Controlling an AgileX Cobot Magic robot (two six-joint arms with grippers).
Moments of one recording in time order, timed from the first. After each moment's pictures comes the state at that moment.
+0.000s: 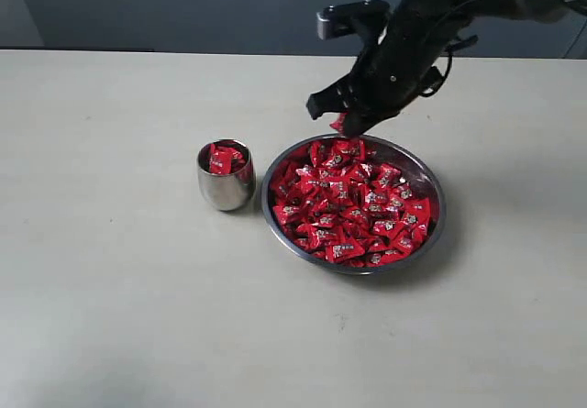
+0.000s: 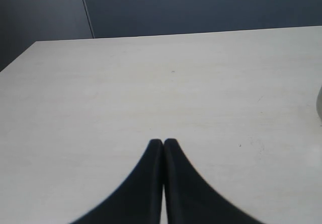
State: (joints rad) left arm 0.19 0.00 0.00 0.03 0.34 0.03; right arm 0.58 1.98 -1.50 0.21 0.85 -0.18
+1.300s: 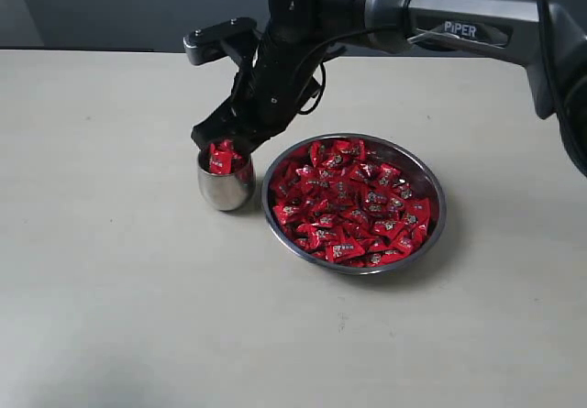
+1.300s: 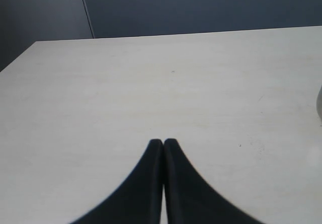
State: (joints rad) left arm 0.19 0.00 0.00 0.03 0.34 0.03; right arm 0.80 2.18 -1.78 0.23 0.88 -0.21
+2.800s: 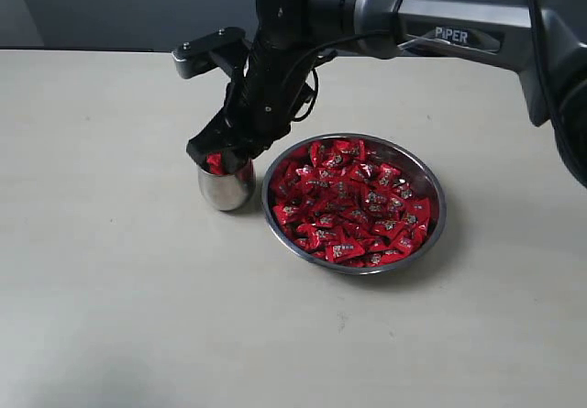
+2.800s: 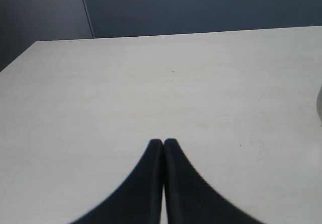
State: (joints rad) left arm 0.19 0.00 0.00 0.03 0.34 0.03; right arm 0.83 2.18 -1.78 0.20 0.91 -0.23
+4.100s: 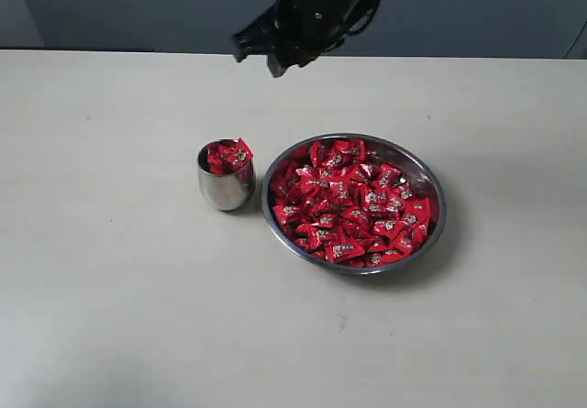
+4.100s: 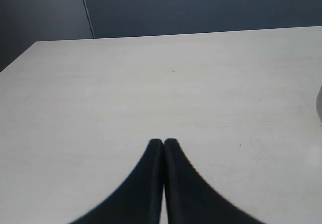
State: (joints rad) left arm 0.19 0.00 0.00 0.03 0.34 0.03; right arm 0.72 2.02 -1.80 0.02 0.90 -0.02
